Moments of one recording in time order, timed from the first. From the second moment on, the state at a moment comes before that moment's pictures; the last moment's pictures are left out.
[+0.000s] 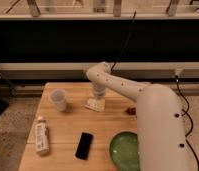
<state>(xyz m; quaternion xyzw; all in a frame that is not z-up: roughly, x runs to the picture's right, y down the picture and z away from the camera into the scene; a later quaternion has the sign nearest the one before) 0.012 0.097 0.925 -0.36 -0.05 -0.10 0.93</state>
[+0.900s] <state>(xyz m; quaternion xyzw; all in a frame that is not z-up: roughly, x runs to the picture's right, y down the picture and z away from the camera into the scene) -0.003 0.109 0.930 -0.36 -0.06 -0.10 0.92</state>
